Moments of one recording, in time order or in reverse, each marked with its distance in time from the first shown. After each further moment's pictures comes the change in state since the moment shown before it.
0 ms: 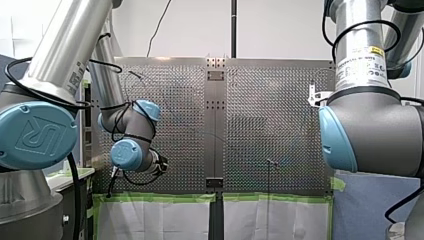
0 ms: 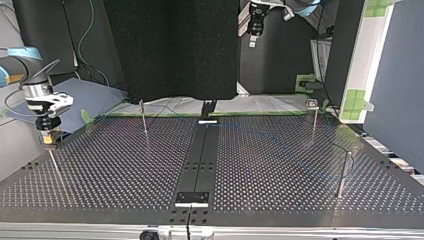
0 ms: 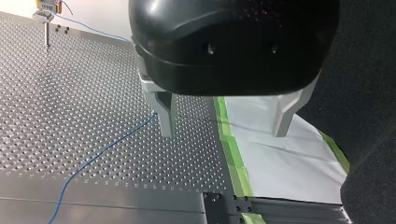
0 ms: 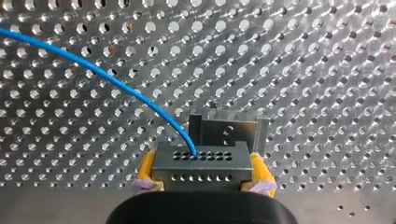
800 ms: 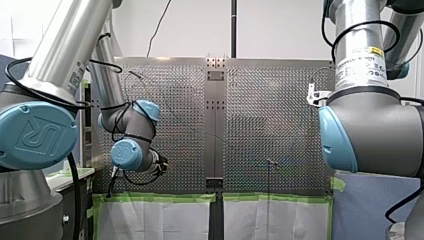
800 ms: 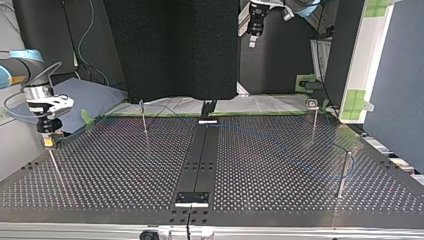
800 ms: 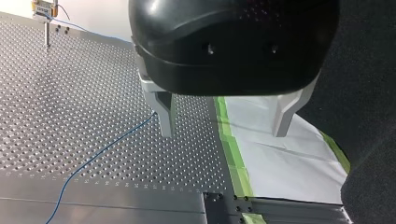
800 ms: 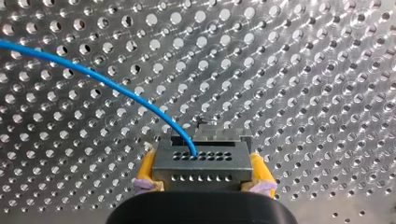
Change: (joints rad) left arm 0.000 0.000 0.001 0.000 0.000 0.000; right arm 0.009 0.008 -0.007 -0.045 -0.014 0.064
